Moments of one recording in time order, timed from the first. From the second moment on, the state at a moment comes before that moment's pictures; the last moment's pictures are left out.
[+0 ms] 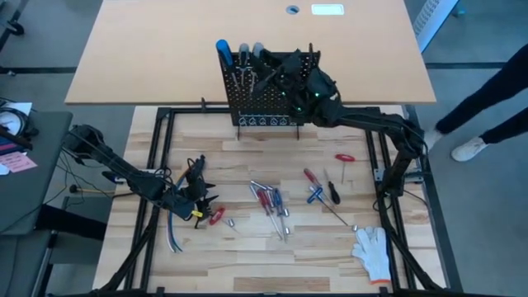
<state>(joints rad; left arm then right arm) -0.52 1.08 0.27 0.01 -0.75 -0.53 -0.31 1.78 1.64 0.62 0.35 -0.11</state>
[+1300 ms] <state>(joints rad) -0.55 1.08 0.27 0.01 -0.78 -0.54 -0.22 2.25 1.54 1.22 0.60 -0.50</state>
